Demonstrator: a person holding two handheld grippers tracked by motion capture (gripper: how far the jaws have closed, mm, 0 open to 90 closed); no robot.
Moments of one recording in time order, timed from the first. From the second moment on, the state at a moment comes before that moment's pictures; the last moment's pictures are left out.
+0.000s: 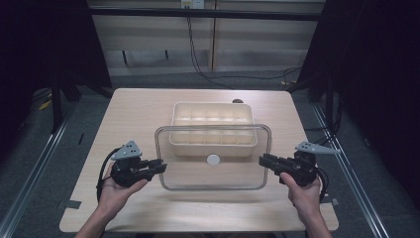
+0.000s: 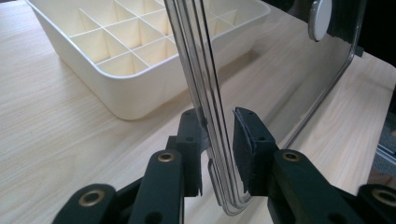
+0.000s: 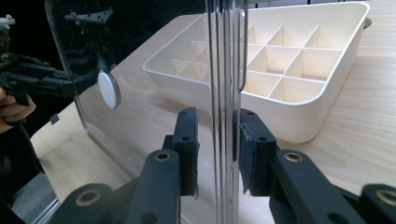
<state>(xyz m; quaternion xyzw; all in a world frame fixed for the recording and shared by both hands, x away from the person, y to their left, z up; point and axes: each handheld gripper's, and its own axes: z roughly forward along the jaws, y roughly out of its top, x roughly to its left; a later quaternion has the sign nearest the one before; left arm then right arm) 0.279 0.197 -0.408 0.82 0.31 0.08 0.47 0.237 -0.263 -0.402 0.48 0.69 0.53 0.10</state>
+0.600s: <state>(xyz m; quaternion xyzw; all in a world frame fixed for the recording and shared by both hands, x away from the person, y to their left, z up) 0.260 0.205 -0.424 0.83 0.31 0.05 0.46 0.218 -0.257 -0.423 0.49 0.70 0.51 0.06</state>
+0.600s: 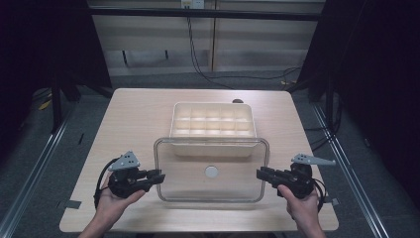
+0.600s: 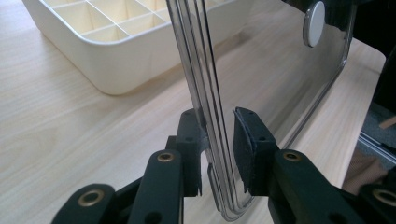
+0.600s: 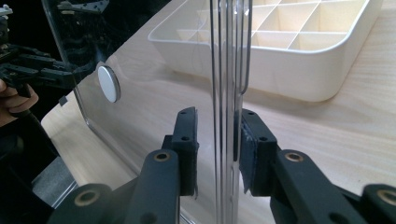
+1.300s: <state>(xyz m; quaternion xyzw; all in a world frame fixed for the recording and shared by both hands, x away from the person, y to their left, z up) 0.244 0.209 -0.446 0.84 0.32 0.03 0.44 0.199 -0.250 -0.443 0.50 0.71 0.49 0.04</state>
